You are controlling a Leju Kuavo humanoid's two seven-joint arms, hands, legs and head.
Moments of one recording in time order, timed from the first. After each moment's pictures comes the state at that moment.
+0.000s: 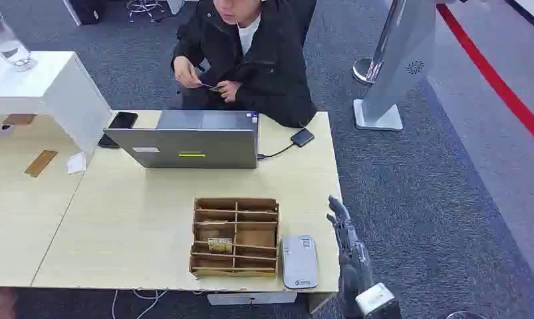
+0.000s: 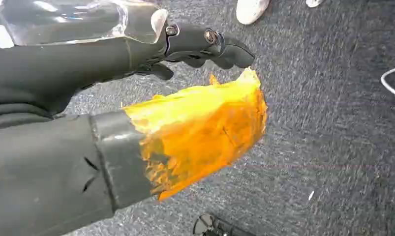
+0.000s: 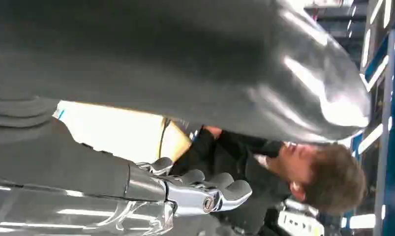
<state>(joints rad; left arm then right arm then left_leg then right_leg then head) -0.06 -0.27 1.02 -0.24 -0.86 0.54 -0.23 0.18 -0.16 0.64 -1.89 0.03 -0.39 -0.41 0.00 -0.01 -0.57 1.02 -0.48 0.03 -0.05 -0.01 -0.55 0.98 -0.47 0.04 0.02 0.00</state>
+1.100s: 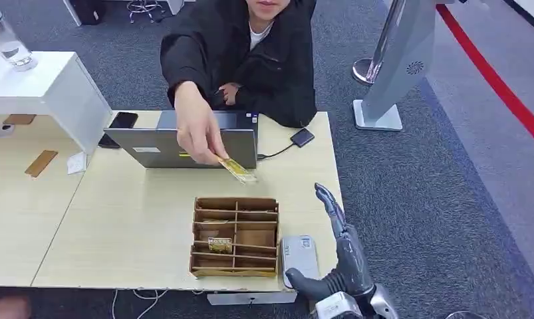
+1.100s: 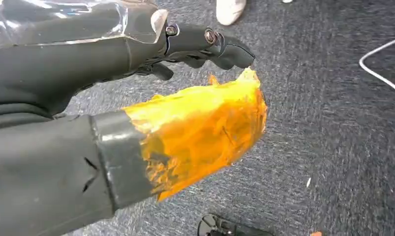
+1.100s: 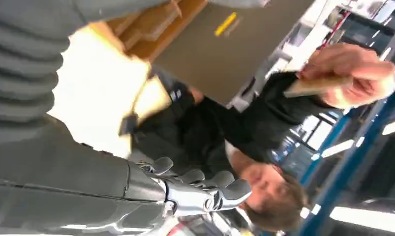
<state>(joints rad) -0.06 -0.26 0.98 -0.24 -0.96 0.50 -0.21 0.08 -0.16 0.61 -1.88 0.48 -0.38 -0.29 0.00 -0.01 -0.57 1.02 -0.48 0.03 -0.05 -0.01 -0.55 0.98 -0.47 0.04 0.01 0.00</state>
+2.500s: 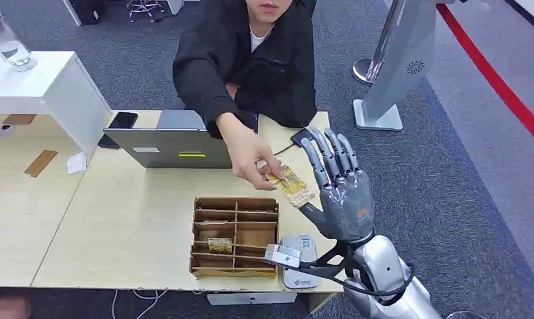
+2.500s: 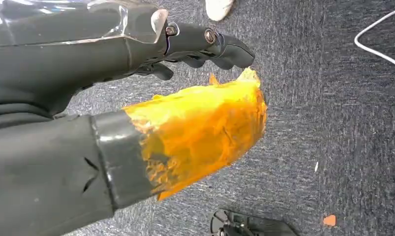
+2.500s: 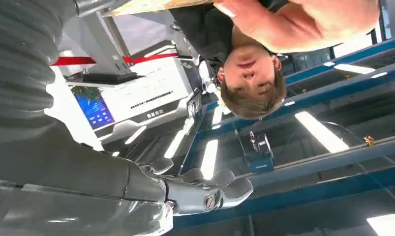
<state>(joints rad) -0.06 -0.26 0.95 -0.24 -1.03 0.45 -0.15 -0.18 -0.12 0.57 -1.78 1.26 -0.44 0.02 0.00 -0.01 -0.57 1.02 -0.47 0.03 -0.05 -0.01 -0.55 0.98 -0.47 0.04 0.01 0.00</state>
